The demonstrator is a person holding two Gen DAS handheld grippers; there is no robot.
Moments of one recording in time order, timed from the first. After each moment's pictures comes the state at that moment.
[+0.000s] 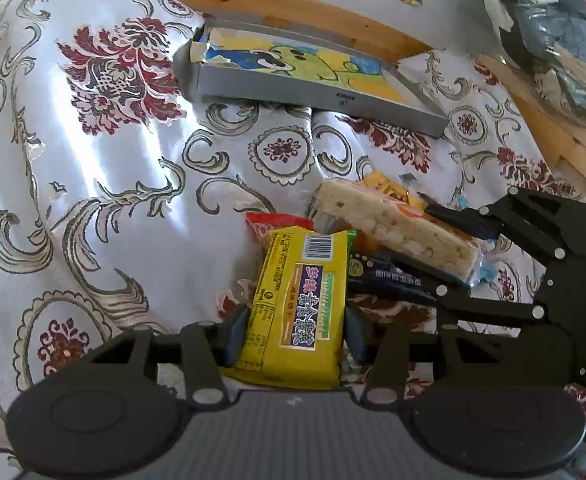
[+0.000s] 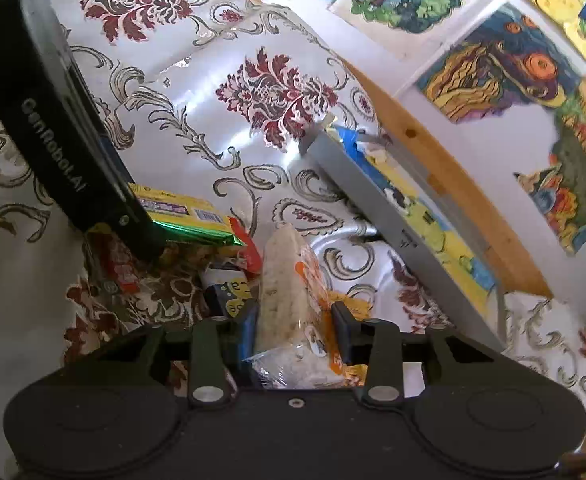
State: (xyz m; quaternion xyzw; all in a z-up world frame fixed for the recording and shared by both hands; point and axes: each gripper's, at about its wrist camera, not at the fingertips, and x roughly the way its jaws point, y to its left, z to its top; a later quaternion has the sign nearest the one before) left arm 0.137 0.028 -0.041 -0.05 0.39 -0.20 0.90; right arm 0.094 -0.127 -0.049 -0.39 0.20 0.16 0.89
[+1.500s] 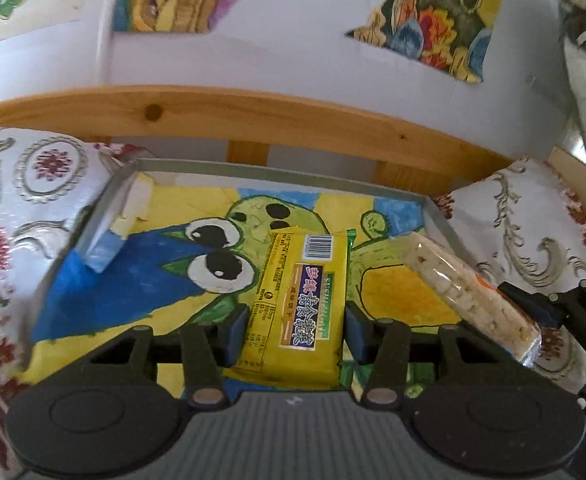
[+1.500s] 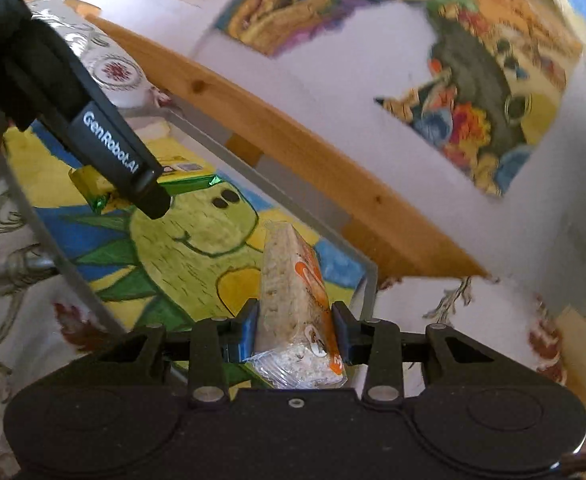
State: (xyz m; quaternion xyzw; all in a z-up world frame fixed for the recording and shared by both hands) left arm 0.397 -0.115 0.035 -0.04 0.32 -0.13 0.94; right arm 0.333 -0.273 0.022 -0.30 0.20 0.03 0.93
